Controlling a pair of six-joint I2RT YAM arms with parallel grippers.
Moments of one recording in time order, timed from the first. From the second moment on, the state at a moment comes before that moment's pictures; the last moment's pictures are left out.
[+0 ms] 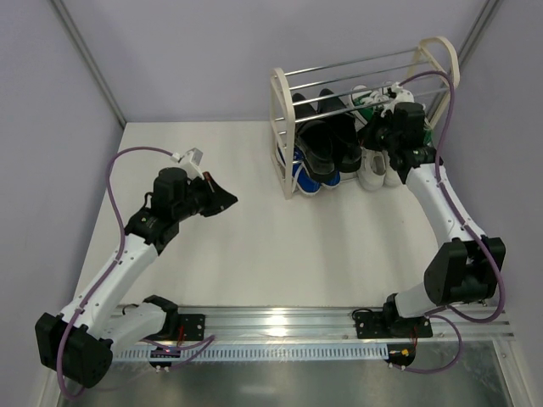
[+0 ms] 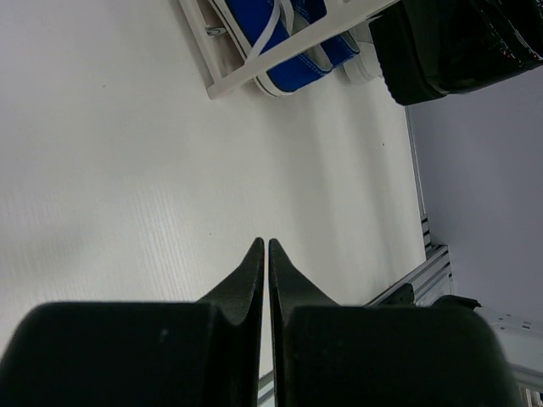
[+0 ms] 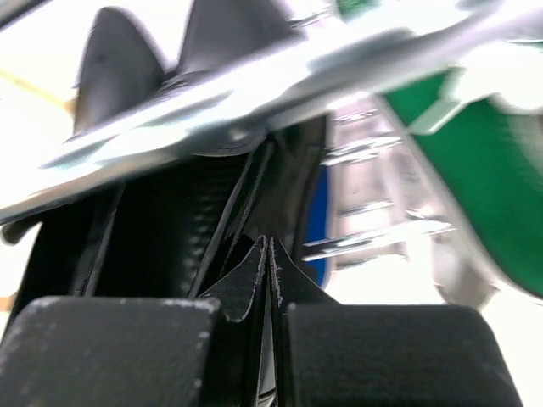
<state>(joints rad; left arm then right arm) -0.39 1.01 0.88 -0.32 0.28 -0.68 0.07 1.48 1.34 -0.26 -0.14 0.33</state>
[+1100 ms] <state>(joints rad) -0.39 0.92 0.95 -0.38 0.23 -0.67 0.10 1.01 1.12 -0.33 0.12 0.31</state>
